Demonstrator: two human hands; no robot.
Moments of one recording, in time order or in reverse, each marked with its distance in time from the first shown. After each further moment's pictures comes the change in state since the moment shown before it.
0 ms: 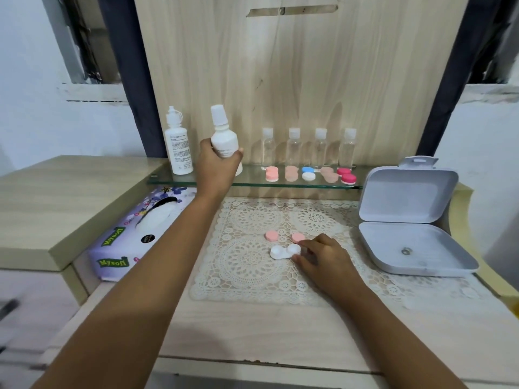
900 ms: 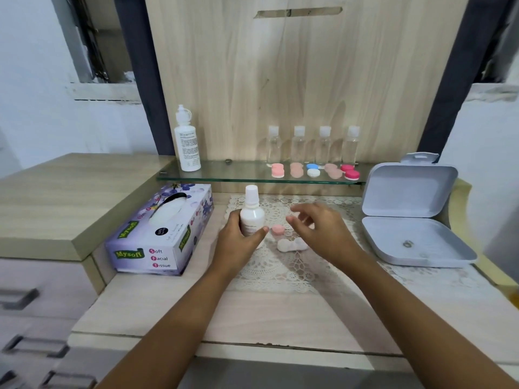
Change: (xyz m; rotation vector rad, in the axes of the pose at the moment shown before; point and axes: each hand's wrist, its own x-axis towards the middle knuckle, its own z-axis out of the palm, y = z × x) left_hand -0.110 -0.057 -0.015 0.048 -0.333 -0.093; right_hand 0.025 -0.045 -0.032 0.144 0.034 -0.071
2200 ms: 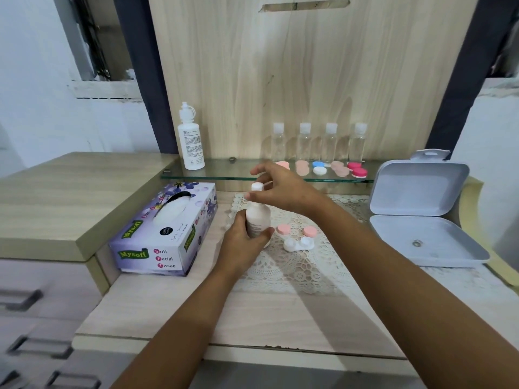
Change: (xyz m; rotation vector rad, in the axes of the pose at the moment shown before) left_hand 0.003 -0.005 -0.001 -0.040 -0.050 -0.027; right_hand 0.067 -0.060 0.006 0.288 -0.301 -0.005
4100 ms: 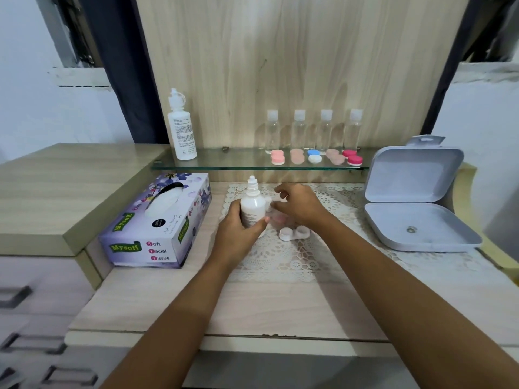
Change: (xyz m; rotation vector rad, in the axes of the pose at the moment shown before) left_hand 0.001 -0.004 -0.001 0.020 -0.004 0.039; right_hand 0.008 0.084 0.017 -0.348 0.160 0.217
